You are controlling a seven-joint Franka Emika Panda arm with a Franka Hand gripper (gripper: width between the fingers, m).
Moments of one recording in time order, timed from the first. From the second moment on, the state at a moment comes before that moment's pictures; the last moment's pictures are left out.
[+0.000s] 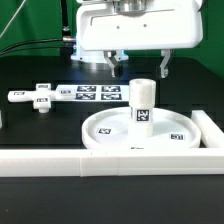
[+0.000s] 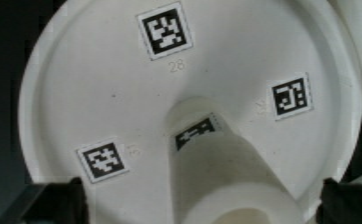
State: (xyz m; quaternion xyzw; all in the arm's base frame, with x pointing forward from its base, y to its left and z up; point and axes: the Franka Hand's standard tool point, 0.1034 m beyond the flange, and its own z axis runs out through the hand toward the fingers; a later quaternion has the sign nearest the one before) arm 0.540 0.033 0.097 -0.98 0.21 -0.03 0.05
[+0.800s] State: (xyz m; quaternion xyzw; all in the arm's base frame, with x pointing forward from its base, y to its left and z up) arm 0.519 0.001 0.088 -0.99 -0.11 -0.05 0.03
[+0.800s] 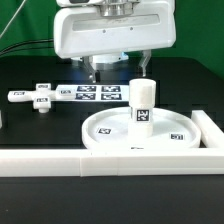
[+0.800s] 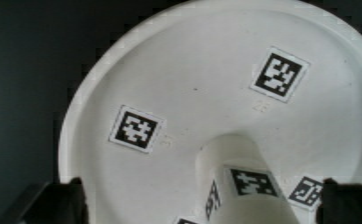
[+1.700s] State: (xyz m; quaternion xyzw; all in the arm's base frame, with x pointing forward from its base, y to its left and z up) arm 0.504 -0.051 0.069 -0.92 -0.39 -0.04 -0.01
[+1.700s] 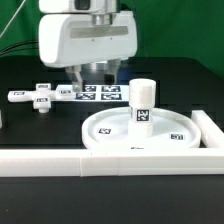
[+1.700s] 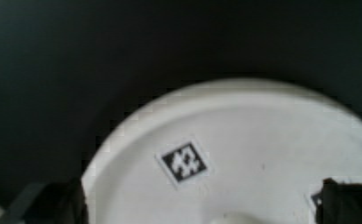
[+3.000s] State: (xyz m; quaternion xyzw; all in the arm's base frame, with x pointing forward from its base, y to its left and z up) arm 0.446 -0.125 0.054 -0.92 -0.38 0.03 0.01
